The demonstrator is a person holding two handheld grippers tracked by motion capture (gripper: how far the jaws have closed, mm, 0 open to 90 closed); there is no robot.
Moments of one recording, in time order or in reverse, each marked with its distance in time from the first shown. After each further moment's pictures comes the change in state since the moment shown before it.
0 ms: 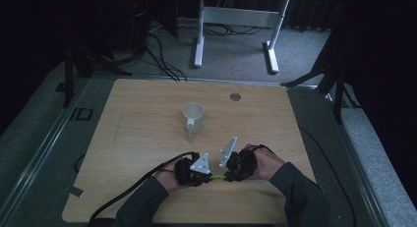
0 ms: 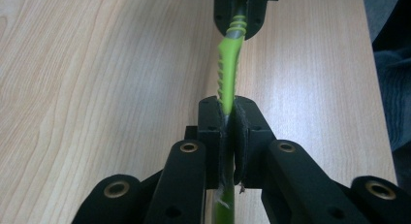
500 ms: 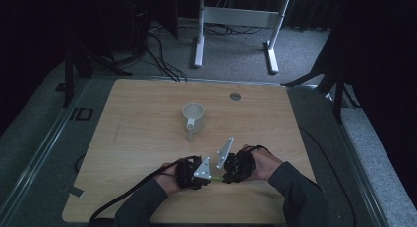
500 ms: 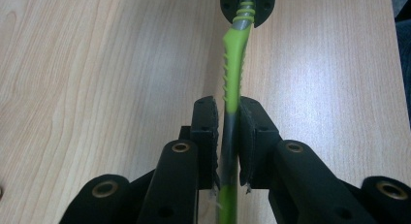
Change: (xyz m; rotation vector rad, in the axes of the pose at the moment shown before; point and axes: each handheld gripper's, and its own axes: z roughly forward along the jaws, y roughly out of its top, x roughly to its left) left arm -0.011 0.003 0.001 0.080 0.065 0.065; right arm 0.002 0.006 0.002 0.017 0.028 -0.005
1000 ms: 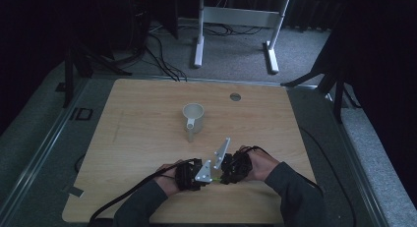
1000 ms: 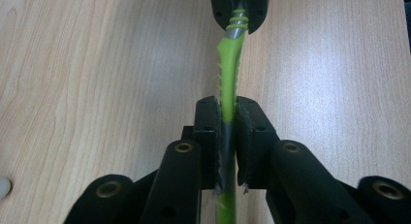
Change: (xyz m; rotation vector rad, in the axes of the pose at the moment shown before) left arm -0.005 0.000 0.000 0.031 0.022 0.034; right arm -0.002 0.006 0.007 0.003 0.017 0.004
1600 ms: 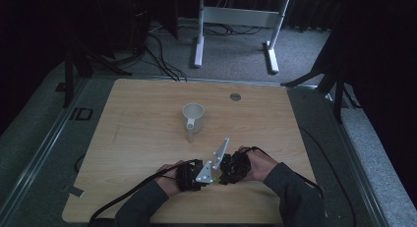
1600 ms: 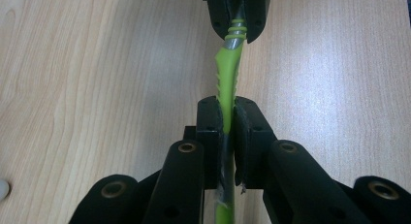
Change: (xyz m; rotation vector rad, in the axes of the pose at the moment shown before) left arm -0.001 0.001 0.002 0.005 0.012 0.004; right arm -0.001 0.002 0.003 -0.004 0.006 0.011
